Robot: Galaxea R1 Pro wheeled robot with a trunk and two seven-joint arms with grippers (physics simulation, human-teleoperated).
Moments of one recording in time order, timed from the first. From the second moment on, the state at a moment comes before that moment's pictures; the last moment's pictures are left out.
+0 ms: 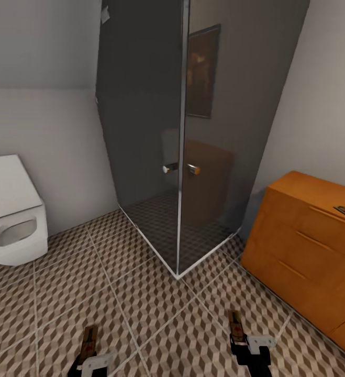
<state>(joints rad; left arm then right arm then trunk) -0.37 -0.03 -0.14 -0.02 0.06 -0.80 0.32 -0.34 0.00 -0.10 -0.32 0.16 -0.48 -0.09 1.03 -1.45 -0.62</state>
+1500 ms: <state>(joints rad) -0.37 -0.03 -0.14 -0.02 0.06 -0.80 0.32 -0.34 0.00 -0.10 -0.32 0.16 -0.48 -0.09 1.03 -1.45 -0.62</state>
